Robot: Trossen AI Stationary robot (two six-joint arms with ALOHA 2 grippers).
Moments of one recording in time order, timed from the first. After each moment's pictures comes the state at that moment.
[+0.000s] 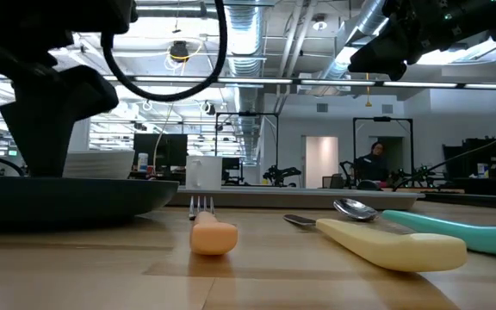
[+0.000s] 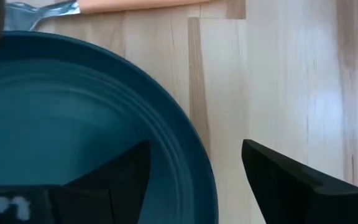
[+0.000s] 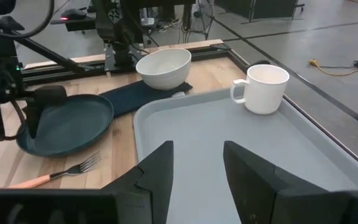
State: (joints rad) left arm -0.62 1.75 1.06 -0.43 -0.10 -0.60; right arm -0.14 0.77 0.53 -0.08 0.05 0.03
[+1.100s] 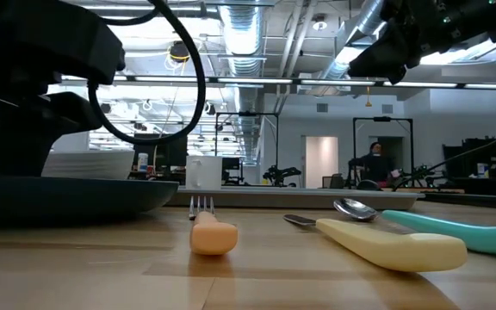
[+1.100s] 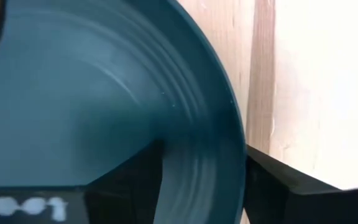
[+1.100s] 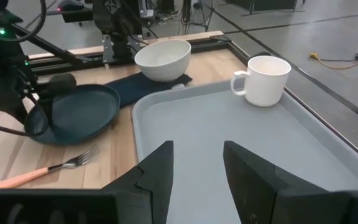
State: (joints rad) left arm -0.62 1.83 1.07 -0.61 -0.07 -0.64; right arm -0.14 0.79 0.53 -0.09 0.05 0.03
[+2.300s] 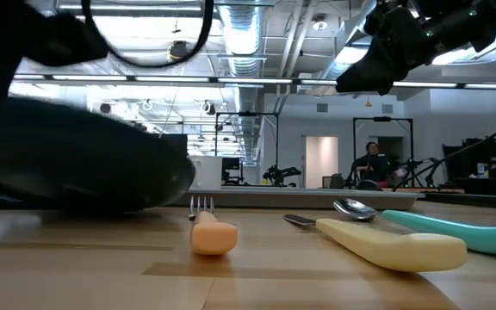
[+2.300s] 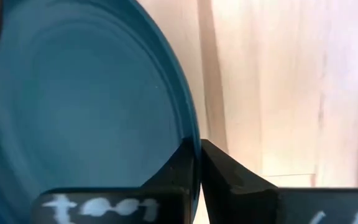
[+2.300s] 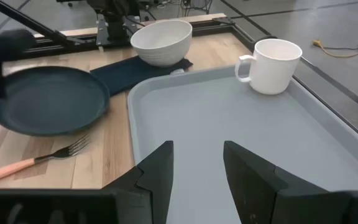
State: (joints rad) left arm -0.67 1.83 1.34 -0.92 -0.12 -0.57; right arm -0.14 0.94 0.53 -0.01 0.05 0.02
